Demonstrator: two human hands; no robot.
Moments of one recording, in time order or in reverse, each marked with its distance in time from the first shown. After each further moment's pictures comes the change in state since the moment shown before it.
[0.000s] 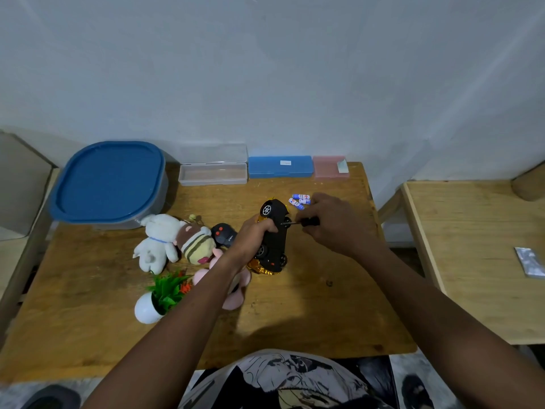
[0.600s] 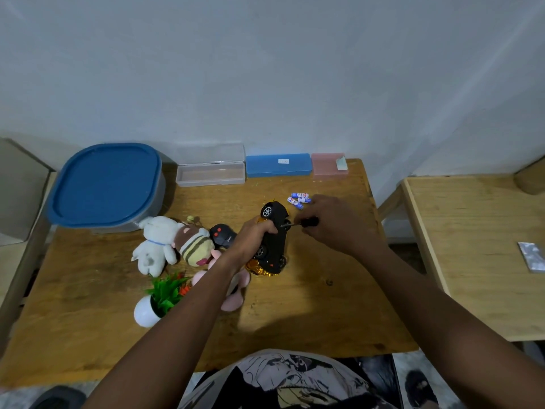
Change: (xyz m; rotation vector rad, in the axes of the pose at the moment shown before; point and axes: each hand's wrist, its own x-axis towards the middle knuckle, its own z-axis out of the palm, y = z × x) left_hand 0.008 -0.005 -0.002 0.045 -0.044 -0.039; right_hand 0.006 0.013 0.009 -0.031 -0.021 -0.017
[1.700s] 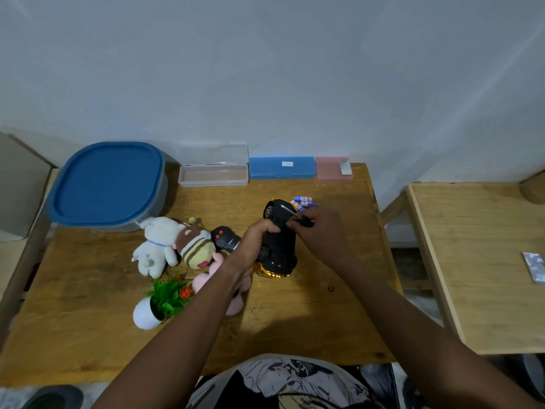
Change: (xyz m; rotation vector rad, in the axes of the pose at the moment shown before) left_hand 0.008 -0.010 0.004 -0.278 -0.043 -0.041; right_hand 0.008 -0.021 0.036 0.529 0.270 0.239
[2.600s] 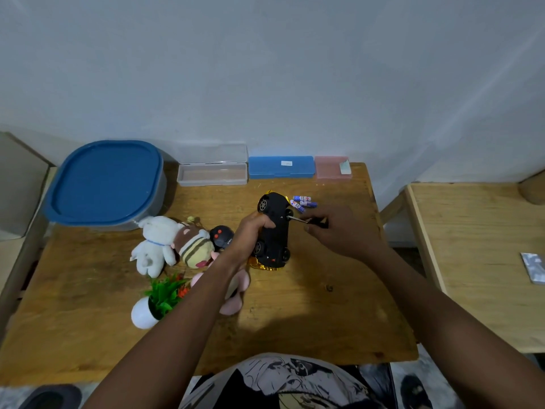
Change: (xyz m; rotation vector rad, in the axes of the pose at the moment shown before) left_hand 0.000 0.015 -0.002 0.042 0.047 0.109; right_hand 0.004 0.003 -0.048 -0.186 -0.281 -0.090
